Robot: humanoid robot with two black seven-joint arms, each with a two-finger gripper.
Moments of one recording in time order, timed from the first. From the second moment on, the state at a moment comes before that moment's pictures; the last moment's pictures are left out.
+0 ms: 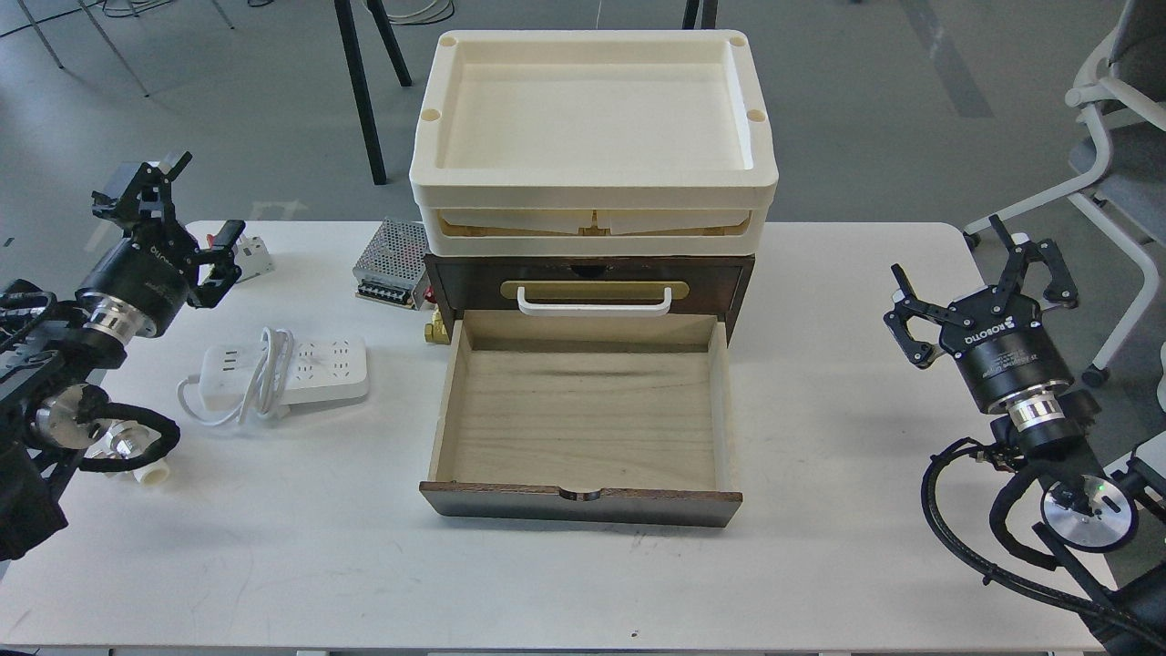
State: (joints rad) left arm -0.61 0.50 -0.71 -0.53 0.27 -0.49 -0.49; right arm 0.19 -0.43 1.10 1.13 -0.01 0.45 0.32
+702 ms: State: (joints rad) left arm -0.77 0.70 -0.69 -0.54 0.74 -0.49 -0.49; right arm 0.19 -0.43 1.10 1.13 -0.01 0.45 0.32
